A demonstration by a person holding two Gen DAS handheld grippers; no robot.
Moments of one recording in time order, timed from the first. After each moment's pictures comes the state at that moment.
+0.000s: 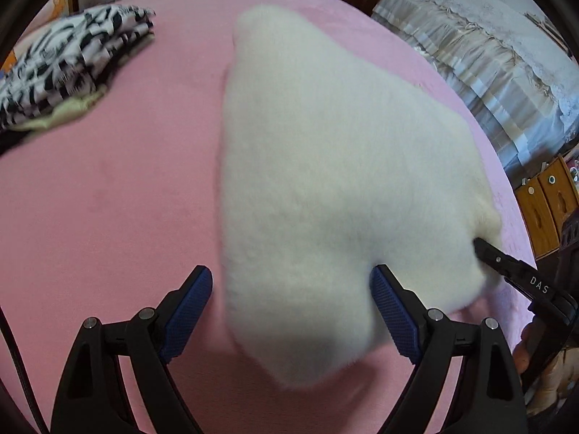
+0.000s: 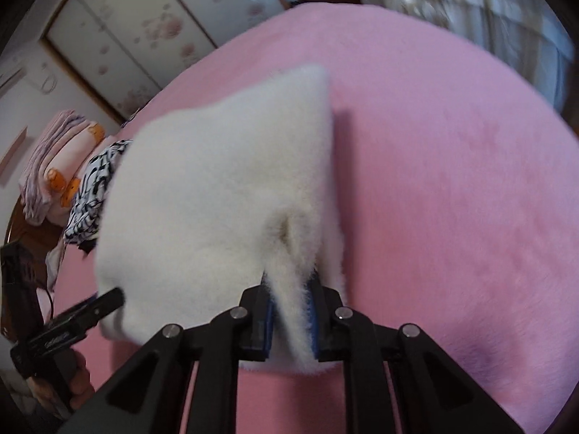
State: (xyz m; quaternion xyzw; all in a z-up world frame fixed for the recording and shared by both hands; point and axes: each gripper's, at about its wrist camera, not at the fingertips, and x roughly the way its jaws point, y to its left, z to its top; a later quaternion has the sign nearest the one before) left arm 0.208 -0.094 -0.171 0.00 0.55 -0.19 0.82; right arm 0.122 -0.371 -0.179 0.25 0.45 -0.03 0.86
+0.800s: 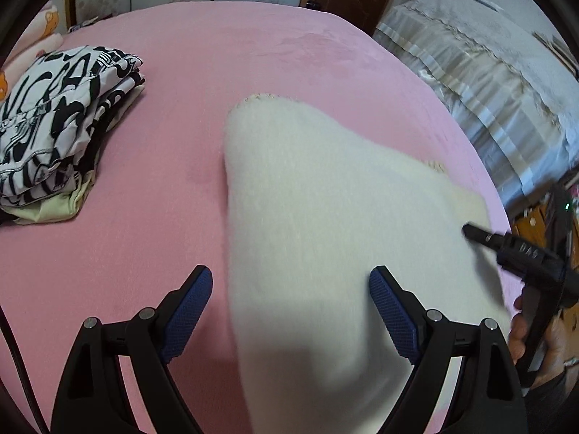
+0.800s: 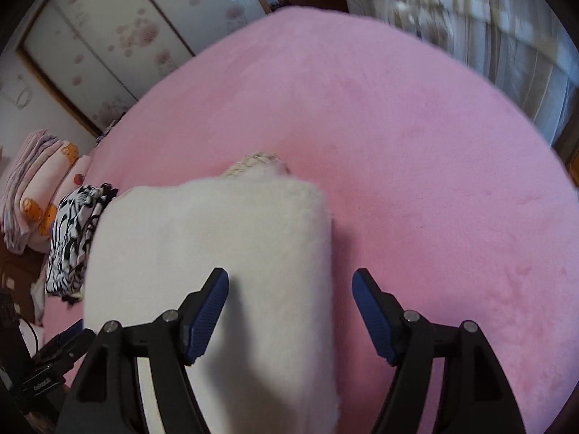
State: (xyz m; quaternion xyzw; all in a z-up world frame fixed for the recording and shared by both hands) left arm 0.325 -0.106 -0.127 -0.01 0.53 -0.19 0.83; right arm 0.254 -0.417 -0.156 0.25 0.47 -0.06 0.84
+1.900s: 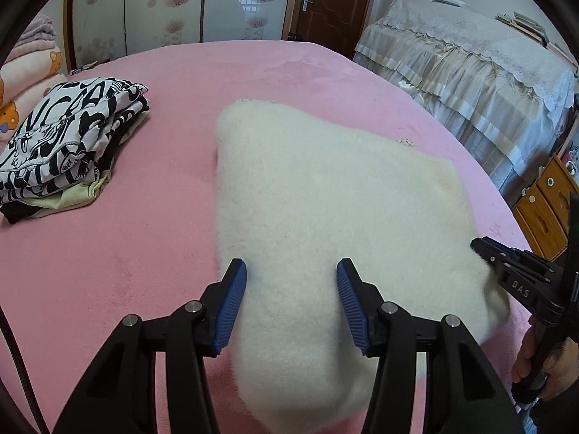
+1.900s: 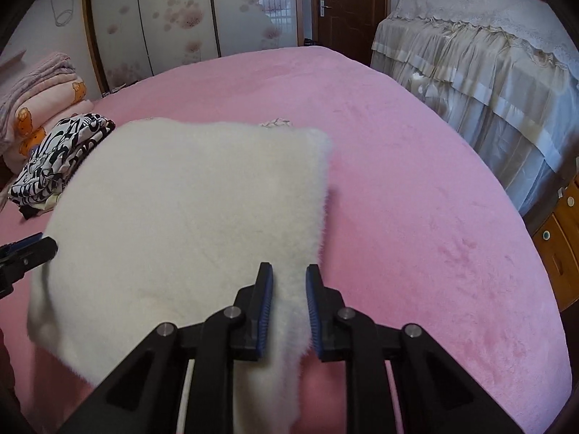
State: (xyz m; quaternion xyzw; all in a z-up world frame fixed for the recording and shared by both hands) left arm 0.225 -0.101 -0.131 0.03 0.44 -0.20 0.87; right arm 0.158 -0.353 -0.149 0.05 0.41 -0.10 0.91
